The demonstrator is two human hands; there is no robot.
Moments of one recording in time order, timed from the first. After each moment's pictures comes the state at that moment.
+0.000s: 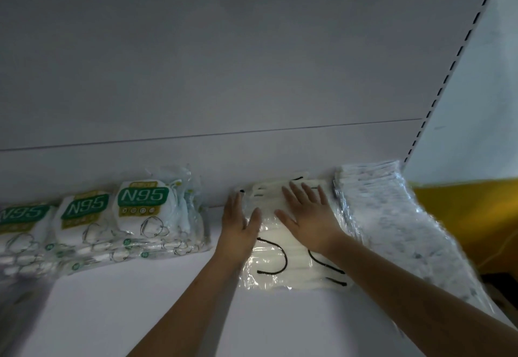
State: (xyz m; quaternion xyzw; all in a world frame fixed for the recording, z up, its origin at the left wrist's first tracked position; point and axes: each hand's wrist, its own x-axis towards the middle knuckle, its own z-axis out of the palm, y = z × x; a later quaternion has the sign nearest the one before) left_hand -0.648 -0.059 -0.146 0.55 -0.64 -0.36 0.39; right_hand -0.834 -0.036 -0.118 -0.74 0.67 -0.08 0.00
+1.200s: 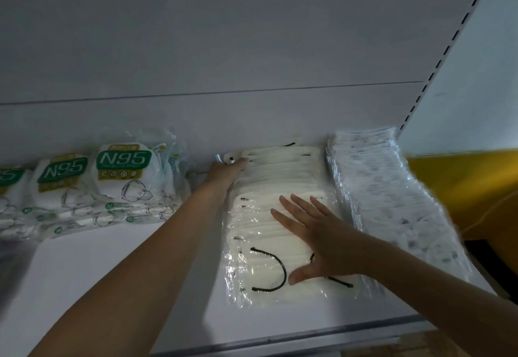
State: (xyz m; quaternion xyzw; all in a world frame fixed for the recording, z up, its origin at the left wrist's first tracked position) left_hand -0.659 -0.116 -0.124 0.61 -0.44 -0.53 0.40; right_hand -0.864 0.057 -0.115 -0.87 0.49 0.06 0.07
